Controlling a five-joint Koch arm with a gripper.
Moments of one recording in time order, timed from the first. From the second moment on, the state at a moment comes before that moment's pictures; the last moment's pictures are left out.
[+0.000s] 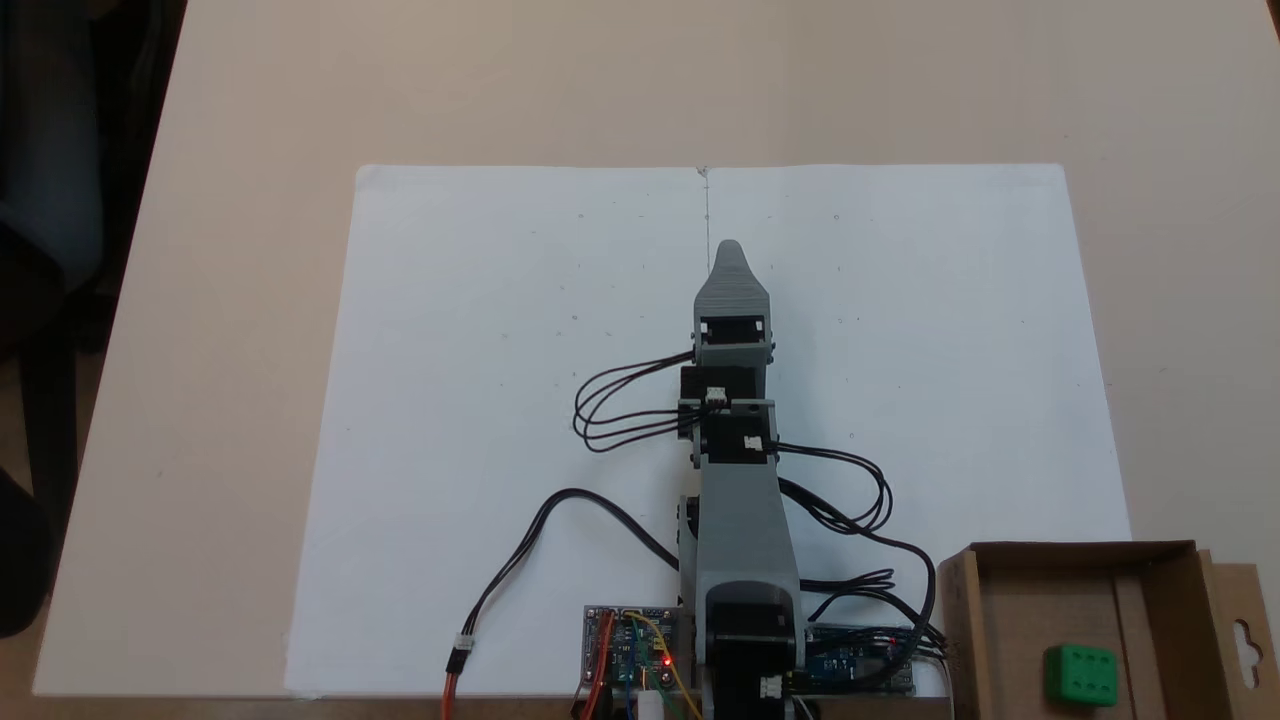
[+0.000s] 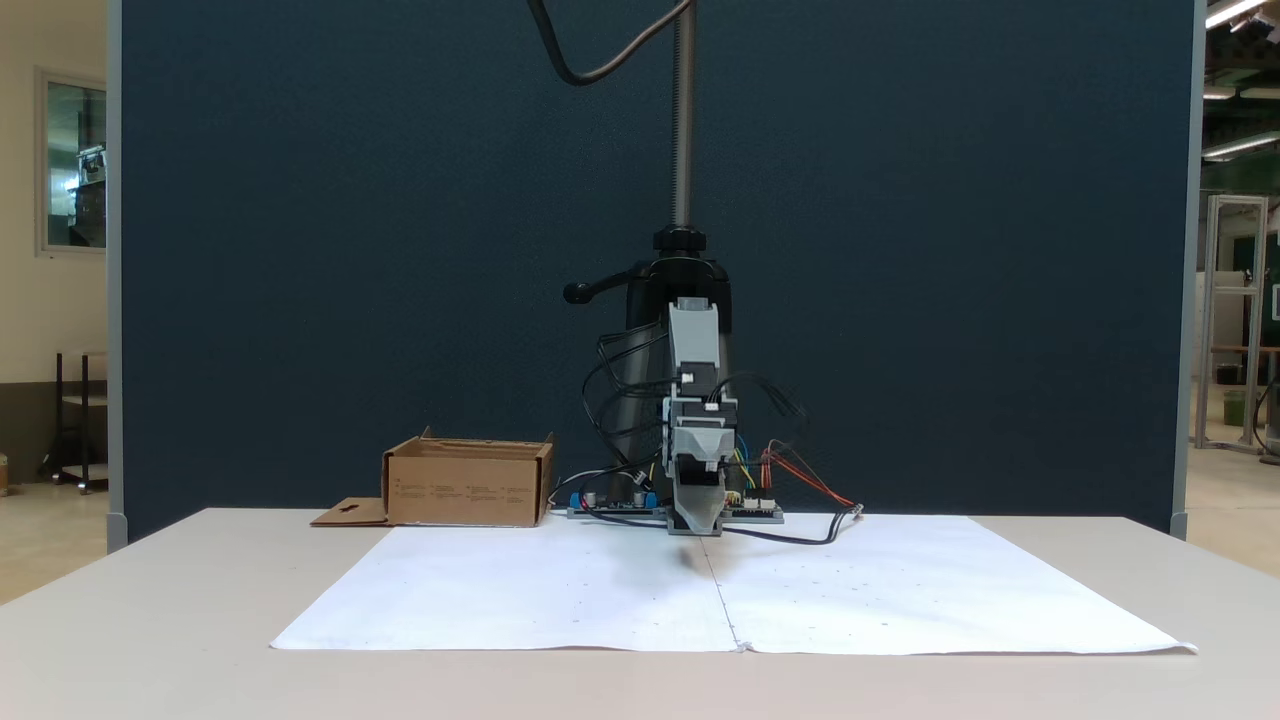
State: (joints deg) arm 0.0 129.3 163.9 -35.2 -2.0
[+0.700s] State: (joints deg) arm -0.1 129.3 175.6 -72.7 -1.9
